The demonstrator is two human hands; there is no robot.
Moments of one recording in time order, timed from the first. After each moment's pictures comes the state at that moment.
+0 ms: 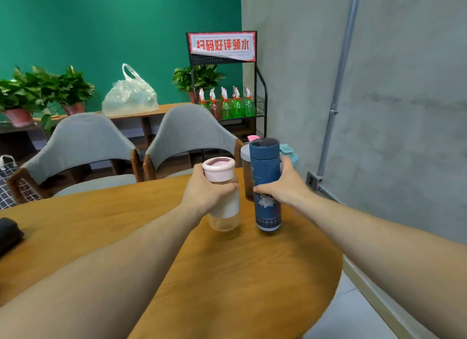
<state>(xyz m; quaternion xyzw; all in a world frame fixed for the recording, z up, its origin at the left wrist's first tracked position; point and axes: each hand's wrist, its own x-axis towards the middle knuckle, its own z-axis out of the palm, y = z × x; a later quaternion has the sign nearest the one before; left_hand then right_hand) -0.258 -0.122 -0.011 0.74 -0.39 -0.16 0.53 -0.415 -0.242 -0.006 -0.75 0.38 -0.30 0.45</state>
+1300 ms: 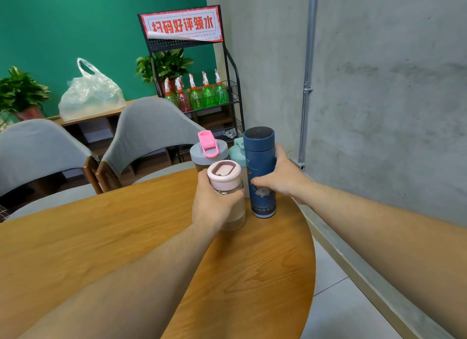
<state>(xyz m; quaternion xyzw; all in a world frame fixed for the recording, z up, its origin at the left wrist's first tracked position) -0.325 -0.256 -0.070 0.72 -0.39 -0.14 0.56 -0.456 -0.380 -0.047 -0.77 0.38 -0.29 0.44</state>
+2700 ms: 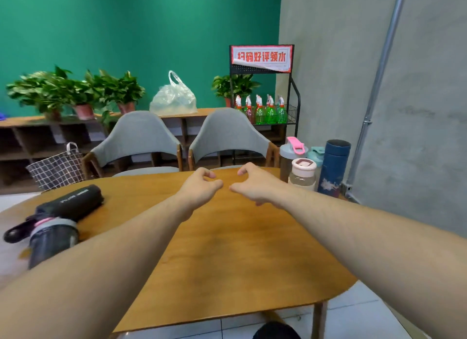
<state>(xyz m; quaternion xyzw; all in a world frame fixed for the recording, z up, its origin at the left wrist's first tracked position) -0.231 0.021 0.017 0.81 -0.32 -0.17 0.46 -0.357 -0.079 0.045 -0.88 0.32 -0.10 0.34</state>
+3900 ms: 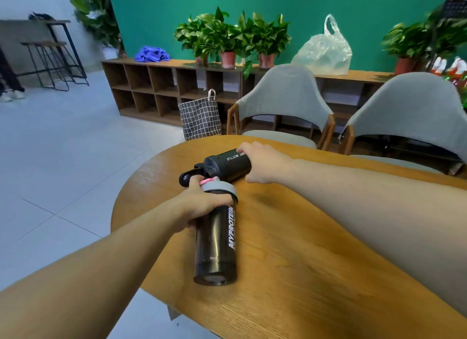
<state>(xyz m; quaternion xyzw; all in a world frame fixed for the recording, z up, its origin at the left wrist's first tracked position) 0.009 0.295 -0.057 0.87 0.01 -0.24 0.43 0.031 0.107 -0.027 -1.00 -0.02 0.00 0.09</state>
